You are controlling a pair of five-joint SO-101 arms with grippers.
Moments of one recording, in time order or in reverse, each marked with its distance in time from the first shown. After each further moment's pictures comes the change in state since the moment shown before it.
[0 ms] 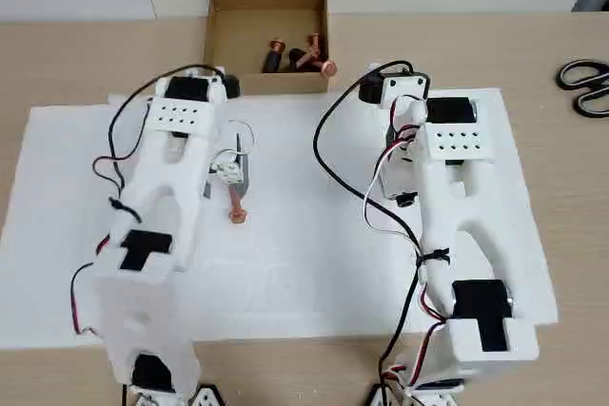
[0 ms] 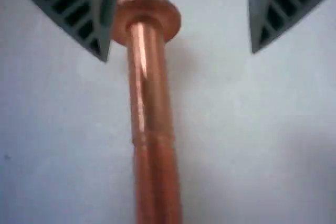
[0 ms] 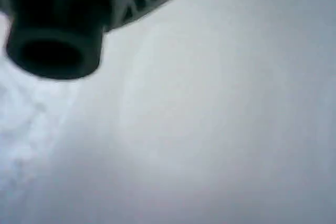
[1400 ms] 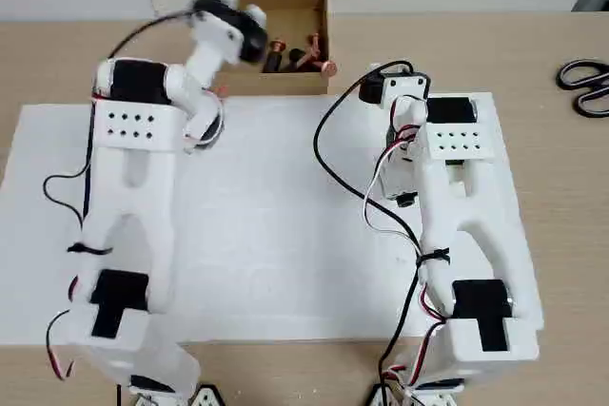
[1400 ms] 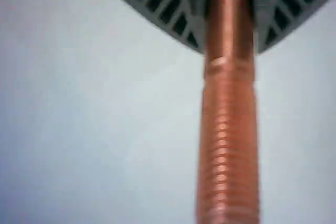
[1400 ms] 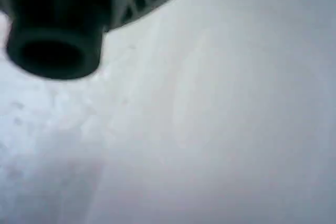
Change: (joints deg) left arm -1.1 -21.7 -3.6 1.2 -52.0; right arm 0.0 0.0 0.0 0.0 0.0
